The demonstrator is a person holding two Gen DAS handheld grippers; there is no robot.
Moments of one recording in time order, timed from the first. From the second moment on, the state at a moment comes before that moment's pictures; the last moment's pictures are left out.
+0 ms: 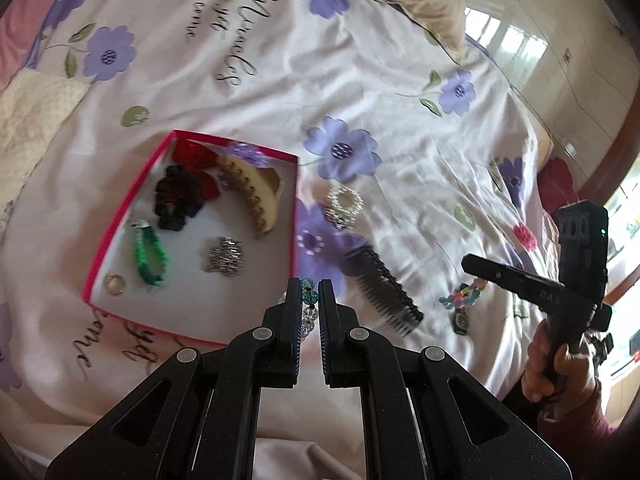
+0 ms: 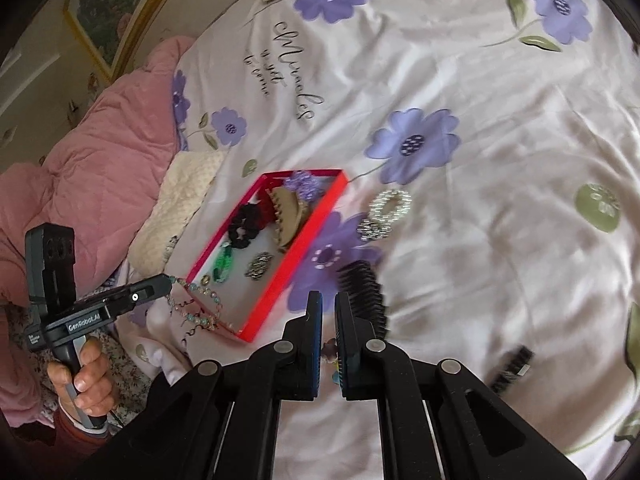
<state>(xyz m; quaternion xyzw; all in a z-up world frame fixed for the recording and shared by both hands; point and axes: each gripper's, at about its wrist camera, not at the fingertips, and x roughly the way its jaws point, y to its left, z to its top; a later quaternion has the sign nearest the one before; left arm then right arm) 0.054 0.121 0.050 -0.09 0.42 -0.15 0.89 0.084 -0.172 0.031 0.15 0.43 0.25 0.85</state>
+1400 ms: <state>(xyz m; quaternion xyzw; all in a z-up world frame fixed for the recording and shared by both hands) 0.141 0.228 -0.013 -0.15 0.46 -0.06 0.87 0.191 0.025 -0.028 0.13 0.49 0.35 0.79</state>
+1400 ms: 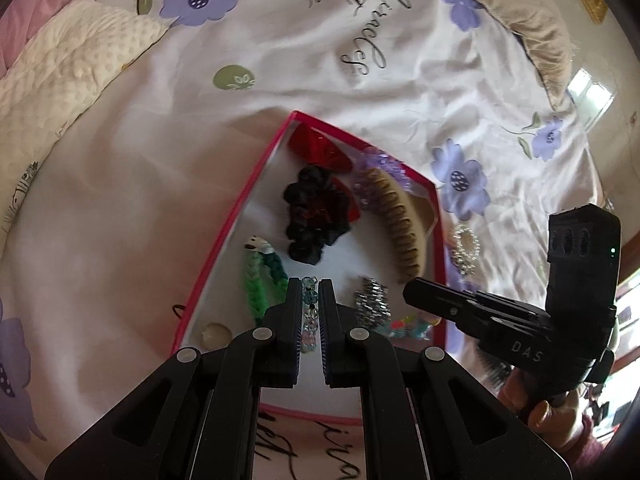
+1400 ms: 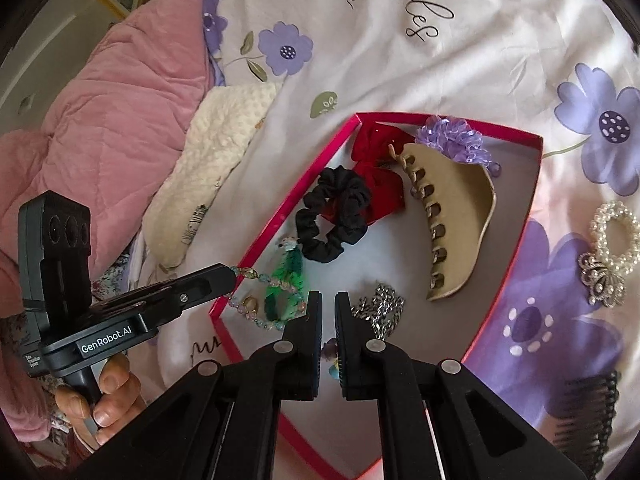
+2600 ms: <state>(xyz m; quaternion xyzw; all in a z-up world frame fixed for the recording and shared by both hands) 0.151 0.237 -0.049 -0.15 0.50 -0.02 0.85 0.207 0.036 -0.063 0.14 0.52 0.32 0.78</state>
